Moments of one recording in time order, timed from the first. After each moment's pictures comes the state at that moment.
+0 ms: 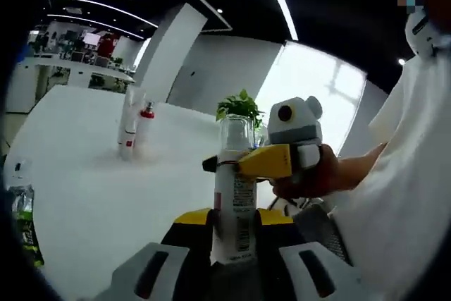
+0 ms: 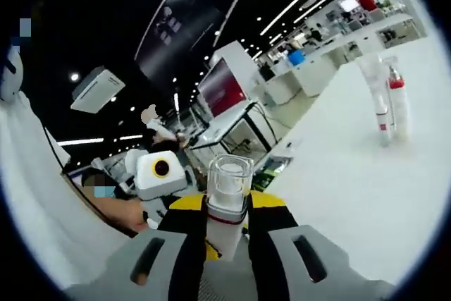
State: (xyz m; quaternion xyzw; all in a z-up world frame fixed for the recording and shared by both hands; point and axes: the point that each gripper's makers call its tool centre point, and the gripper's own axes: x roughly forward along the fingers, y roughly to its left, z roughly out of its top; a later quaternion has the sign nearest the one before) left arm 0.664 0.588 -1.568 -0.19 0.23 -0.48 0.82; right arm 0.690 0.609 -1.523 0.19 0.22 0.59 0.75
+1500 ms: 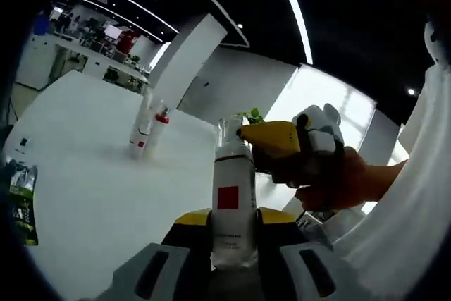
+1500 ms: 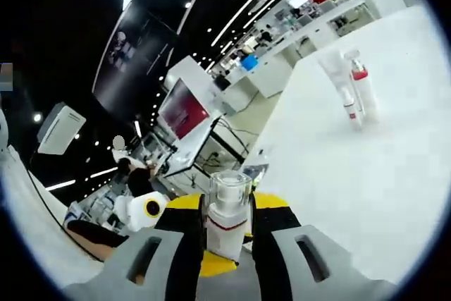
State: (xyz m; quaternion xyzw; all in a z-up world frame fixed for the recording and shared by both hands) left arm 0.682 0.608 -1.577 -0.20 0.25 -0.41 0.85; right arm 0.725 0.612 -1.527 0.26 0.31 0.39 0.83
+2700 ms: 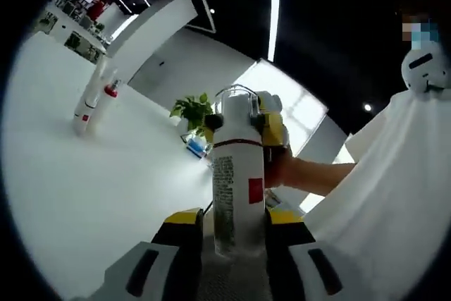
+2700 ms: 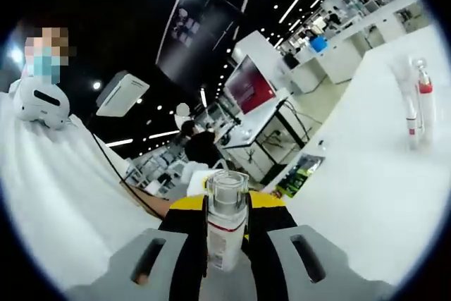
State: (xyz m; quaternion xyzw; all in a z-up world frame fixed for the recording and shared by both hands) left arm 0.633 0.577 -1.538 -0.33 0.24 -0.60 0.68; right arm 0.680 0.617 -1.484 0.23 0.26 0.65 0.67
